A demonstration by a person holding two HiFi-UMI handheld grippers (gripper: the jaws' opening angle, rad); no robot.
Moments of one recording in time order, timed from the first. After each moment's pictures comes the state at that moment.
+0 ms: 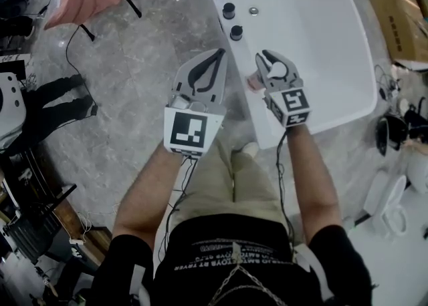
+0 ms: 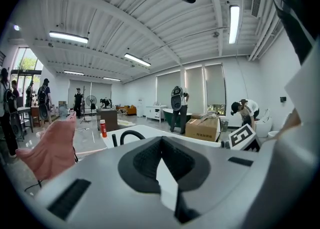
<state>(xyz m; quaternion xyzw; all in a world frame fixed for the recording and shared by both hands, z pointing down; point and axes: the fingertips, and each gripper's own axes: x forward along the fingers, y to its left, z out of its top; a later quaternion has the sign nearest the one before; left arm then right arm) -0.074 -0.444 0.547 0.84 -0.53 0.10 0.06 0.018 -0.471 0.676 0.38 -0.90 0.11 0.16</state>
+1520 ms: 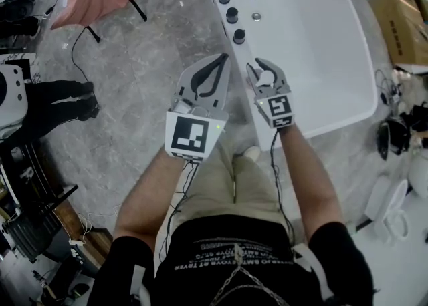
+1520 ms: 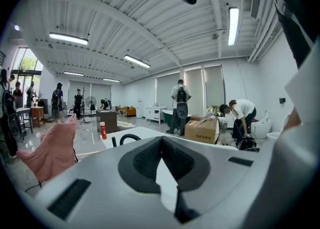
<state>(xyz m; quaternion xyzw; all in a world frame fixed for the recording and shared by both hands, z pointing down) -0.072 -0.428 0.527 0.84 -0.53 0.10 0.06 -0.002 -0.450 0.718 0.37 -0.91 0.06 0.16</state>
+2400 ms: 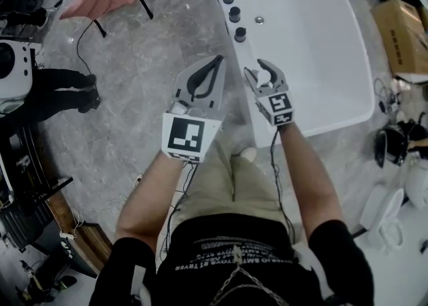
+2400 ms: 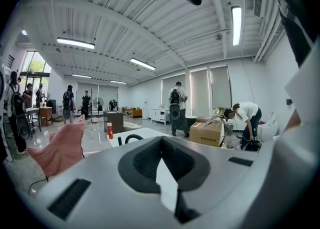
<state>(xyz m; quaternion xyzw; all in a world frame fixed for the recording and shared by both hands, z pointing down) -0.070 -0.390 0.511 0.82 -0.57 0.09 0.06 0.010 -0.425 0.726 0.34 -0.92 0.09 0.17</state>
